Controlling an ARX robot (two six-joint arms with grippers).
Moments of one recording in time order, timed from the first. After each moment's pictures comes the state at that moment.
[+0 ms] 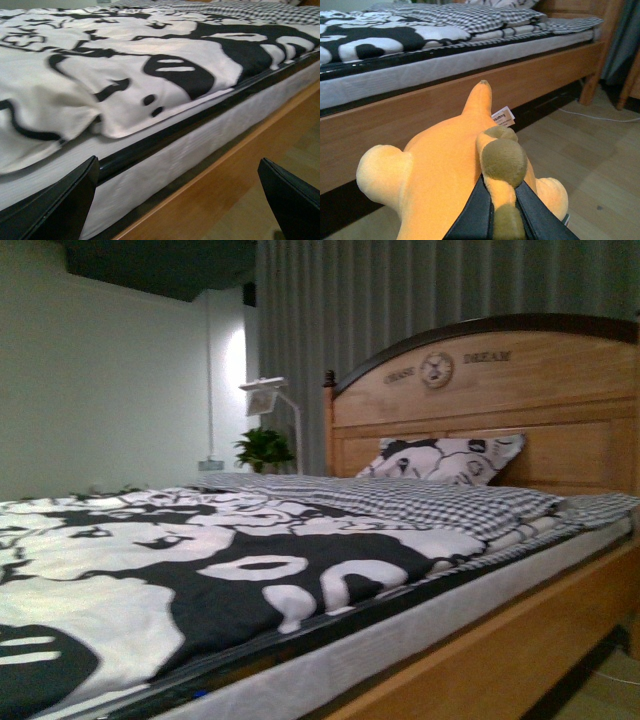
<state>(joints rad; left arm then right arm) 0.00 0.00 0.01 0.00 0.00 0.00 0.00 0.01 0.01 0.00 -0.01 0.01</state>
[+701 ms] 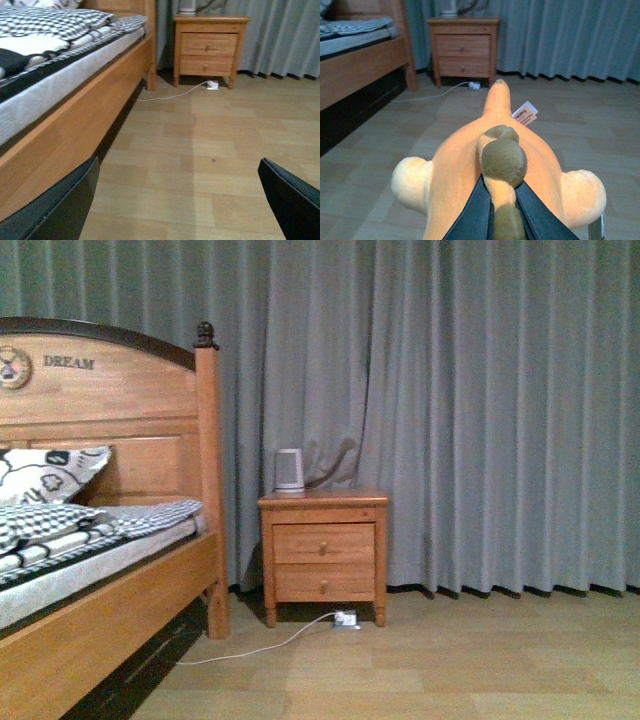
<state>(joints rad) 0.00 0.00 0.01 0.00 0.01 0.00 0.00 0.01 0.01 0.00 0.01 0.01</state>
